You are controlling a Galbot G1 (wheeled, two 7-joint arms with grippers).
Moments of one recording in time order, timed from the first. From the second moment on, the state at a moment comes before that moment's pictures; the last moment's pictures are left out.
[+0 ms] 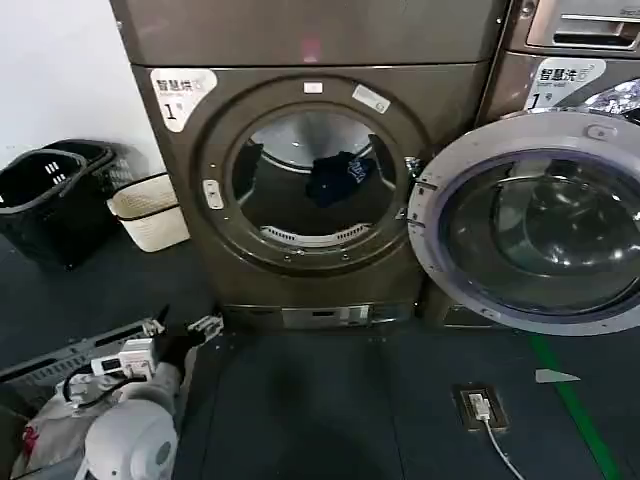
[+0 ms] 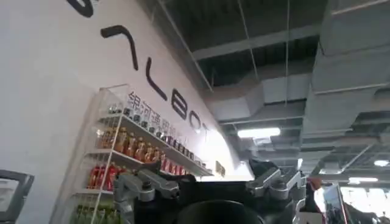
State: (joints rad) left arm 1.26 -1.22 -0.44 -2.21 -0.43 0.66 -0.40; right arm -1.81 0.91 2.43 1.98 0.85 -0.43 0.11
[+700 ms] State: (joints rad) left arm 1.27 -1.22 -0.44 -2.21 -0.43 0.66 -0.40; right arm -1.81 0.91 2.43 1.98 0.85 -0.42 0.11
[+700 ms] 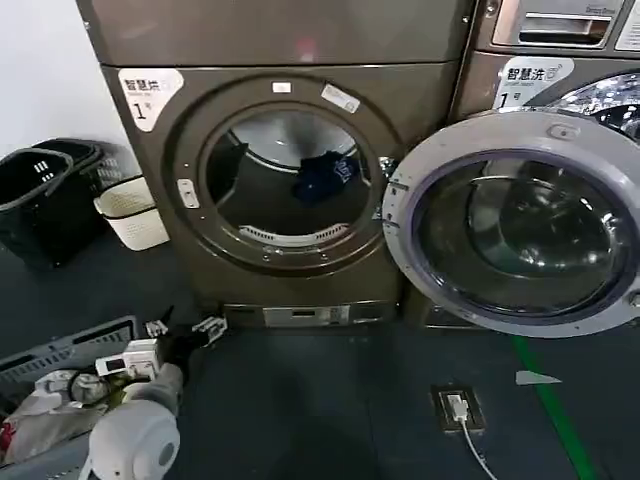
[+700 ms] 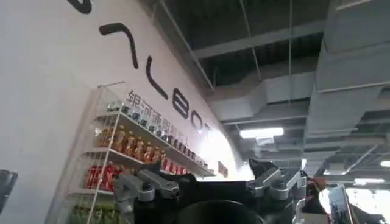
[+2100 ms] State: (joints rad) left arm 1.22 -1.22 -0.43 -2.21 -0.39 0.62 -0.36; right arm -1.83 0.92 2.44 1.99 0.88 -0.38 0.10
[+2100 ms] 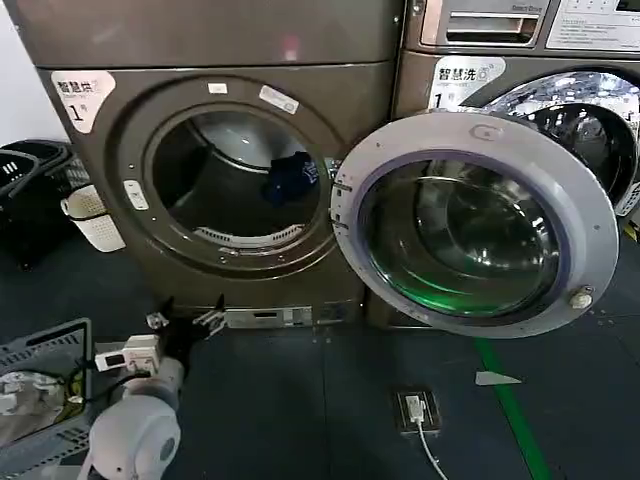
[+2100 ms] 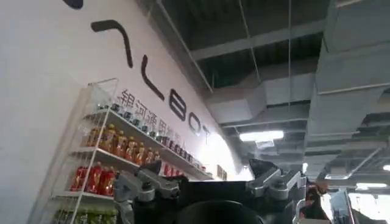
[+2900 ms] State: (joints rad) left arm 1.18 -1.22 -0.40 -2.18 -0.38 0.62 -0.35; right arm -1.82 0.93 2.44 1.99 0.88 -0.36 0.10
